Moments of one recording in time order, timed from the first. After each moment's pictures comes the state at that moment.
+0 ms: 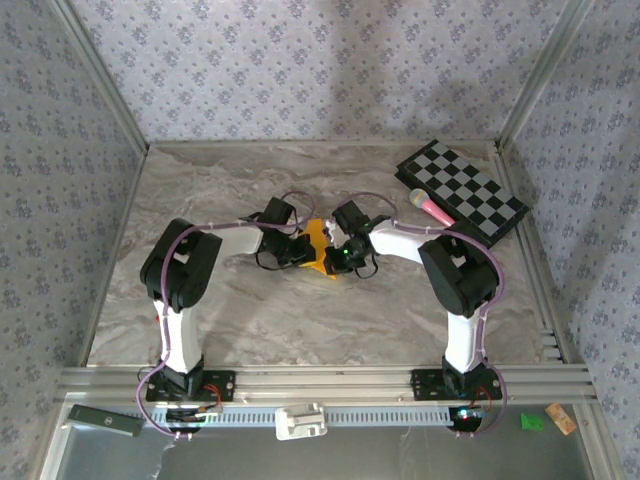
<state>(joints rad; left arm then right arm) -0.52 1.94 1.10 -0.25 0.55 -0.65 0.62 1.92 1.17 -0.46 -0.38 0.31</state>
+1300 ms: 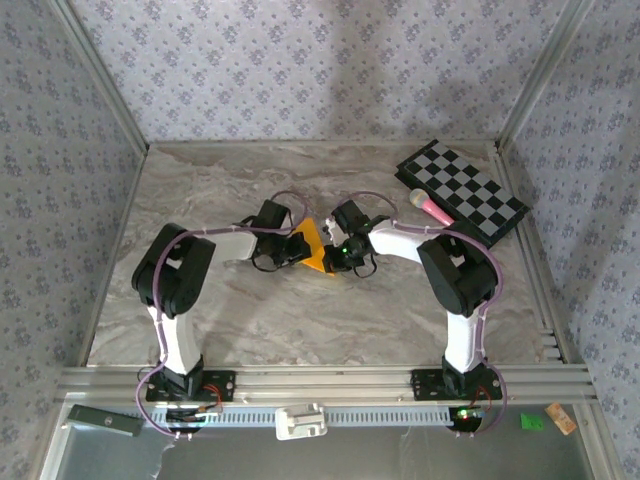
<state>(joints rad) -0.52 1.88 1.01 -0.13 0.45 -0.76 0.62 1.93 1.17 -0.44 -0.38 0.33</state>
